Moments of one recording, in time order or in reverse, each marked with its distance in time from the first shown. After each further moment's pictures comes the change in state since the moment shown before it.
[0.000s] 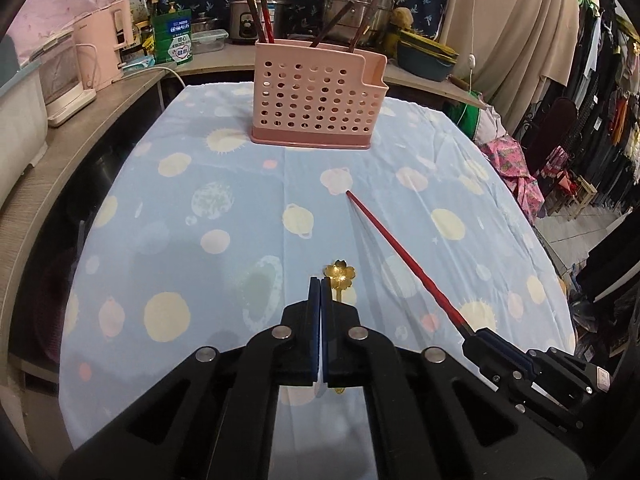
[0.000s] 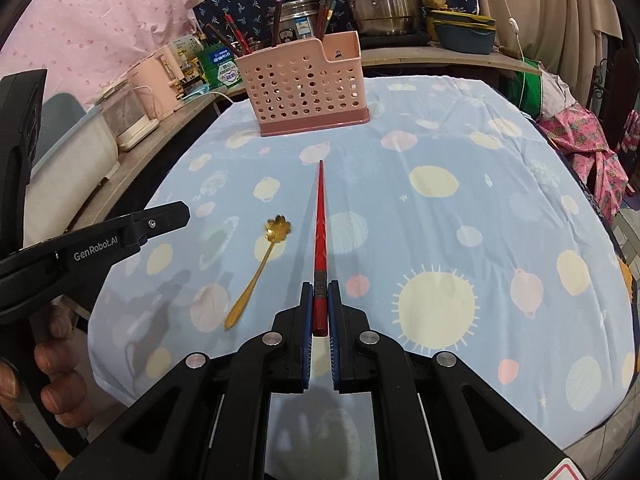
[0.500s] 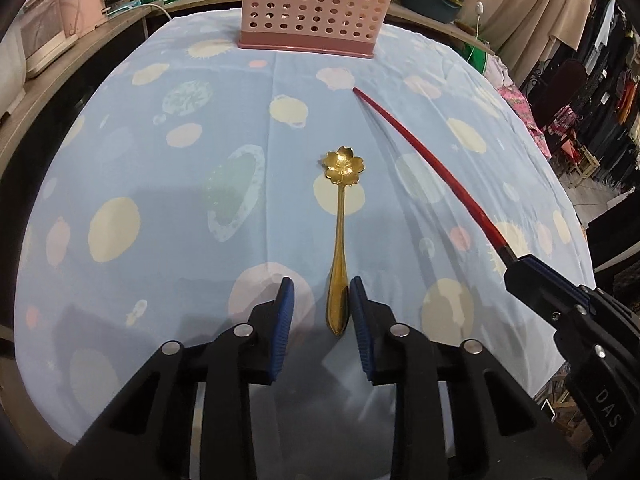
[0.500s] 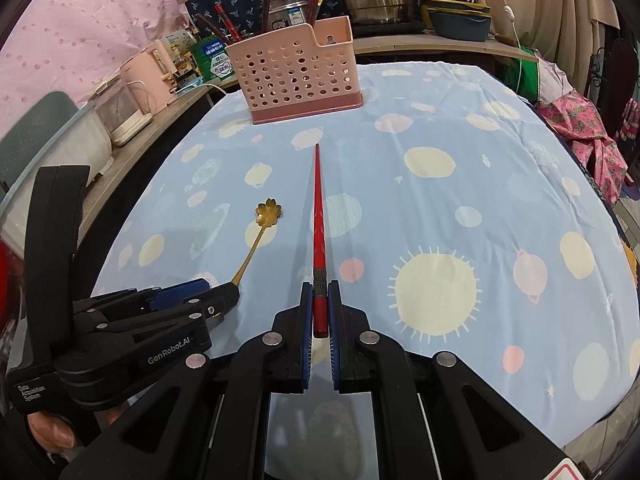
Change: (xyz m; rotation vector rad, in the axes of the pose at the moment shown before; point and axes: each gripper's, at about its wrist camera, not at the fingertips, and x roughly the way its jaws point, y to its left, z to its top) left arm 0.053 0.000 -0.055 0.007 0.179 -0.005; right arm 0.011 -0.007 -0.009 0.022 0.037 -0.006
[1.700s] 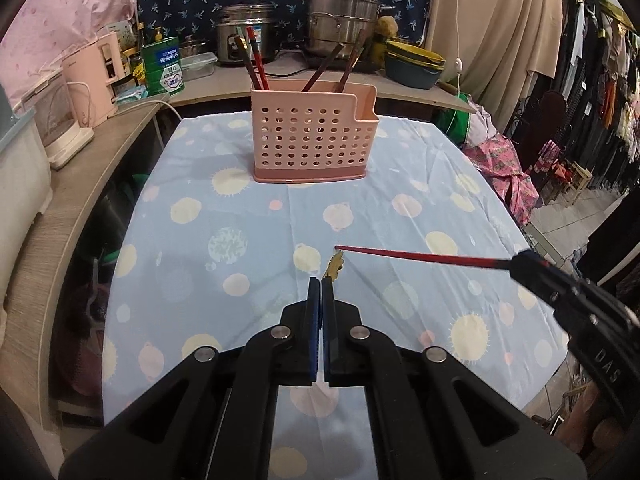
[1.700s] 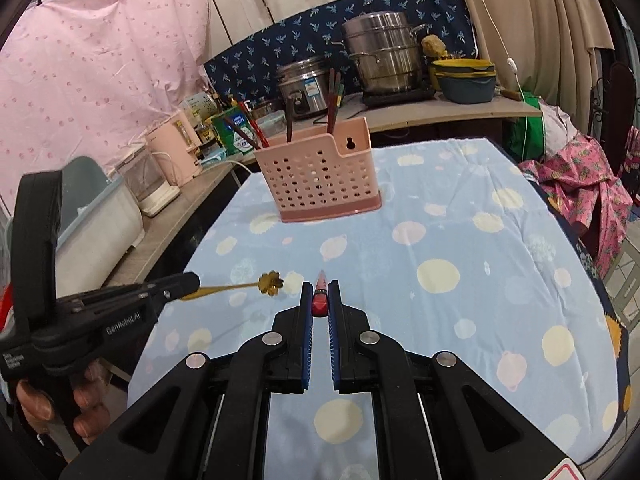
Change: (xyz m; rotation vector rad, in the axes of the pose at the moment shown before) left arm -0.100 0.002 0.076 0.089 -0.200 0.016; right arm -0.061 0.008 0.070 0.018 -0.222 0.083
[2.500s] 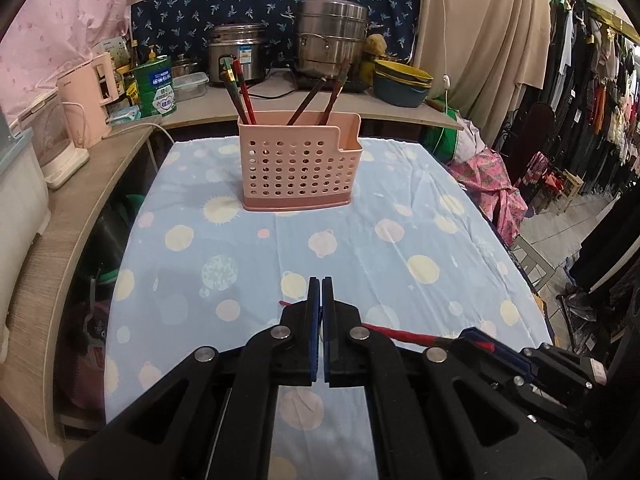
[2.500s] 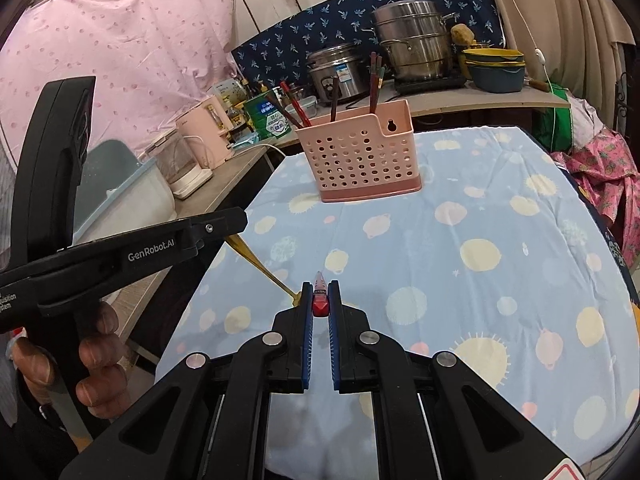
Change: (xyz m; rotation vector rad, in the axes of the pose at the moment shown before) left arm -0.018 -0.008 0.020 0.003 -0.061 -0.023; right arm -0.002 0.026 -0.015 -0.013 0.046 0.096
